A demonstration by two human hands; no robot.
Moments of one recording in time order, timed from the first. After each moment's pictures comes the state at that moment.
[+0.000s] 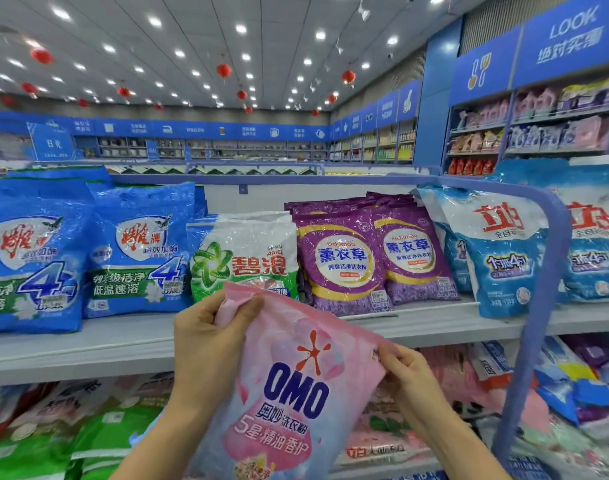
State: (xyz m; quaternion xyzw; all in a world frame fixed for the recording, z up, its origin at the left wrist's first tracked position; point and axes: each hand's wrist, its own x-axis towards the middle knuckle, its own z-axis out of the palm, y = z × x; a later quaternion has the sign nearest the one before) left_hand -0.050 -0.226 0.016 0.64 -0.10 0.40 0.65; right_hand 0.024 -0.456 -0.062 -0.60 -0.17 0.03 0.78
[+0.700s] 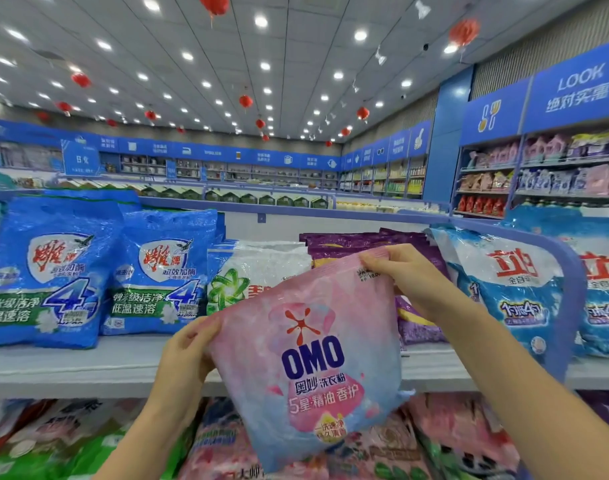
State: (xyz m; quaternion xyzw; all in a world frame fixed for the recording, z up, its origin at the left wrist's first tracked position) left_hand -0.018 -0.163 -0.001 0.53 -0.02 0.29 0.80; right_hand 0.061 -0.425 0.123 -0.76 -0.32 -0.04 0.56
